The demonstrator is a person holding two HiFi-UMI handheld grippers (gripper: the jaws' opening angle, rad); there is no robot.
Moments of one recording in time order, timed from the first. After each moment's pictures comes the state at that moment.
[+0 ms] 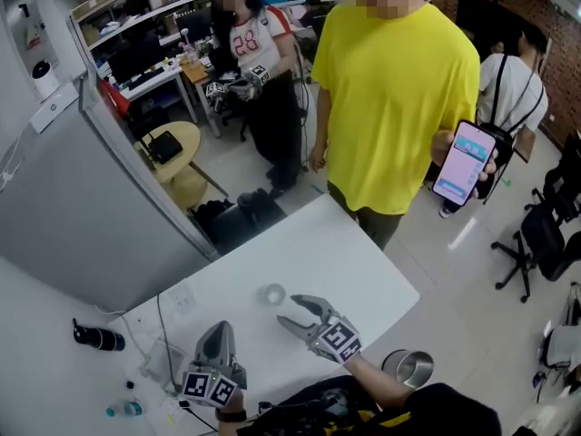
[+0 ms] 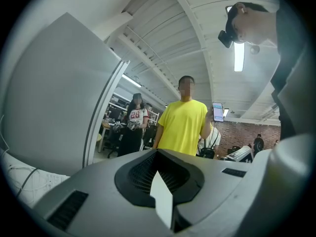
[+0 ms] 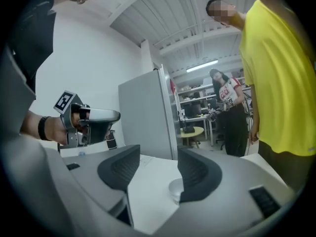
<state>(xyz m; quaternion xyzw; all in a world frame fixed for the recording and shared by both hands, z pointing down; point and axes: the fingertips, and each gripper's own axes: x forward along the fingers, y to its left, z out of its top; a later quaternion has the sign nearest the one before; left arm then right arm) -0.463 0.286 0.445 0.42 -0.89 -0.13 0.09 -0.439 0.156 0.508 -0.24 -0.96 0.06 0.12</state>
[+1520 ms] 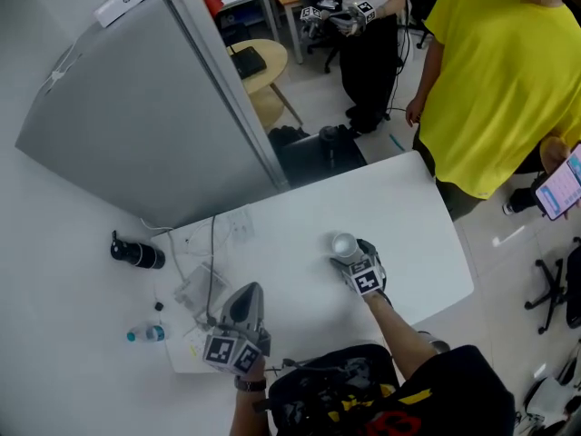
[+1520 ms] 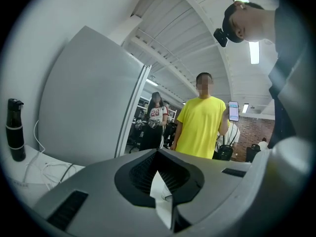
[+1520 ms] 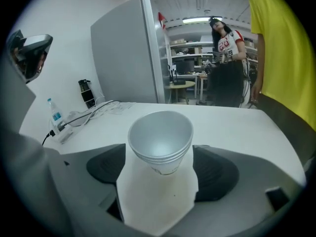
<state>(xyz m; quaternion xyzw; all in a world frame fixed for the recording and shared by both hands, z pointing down) -0.468 0.381 0.470 0.32 -0.93 -0.12 0.12 -0.531 0.156 0.759 -0.17 -0.91 -0.02 0.37</state>
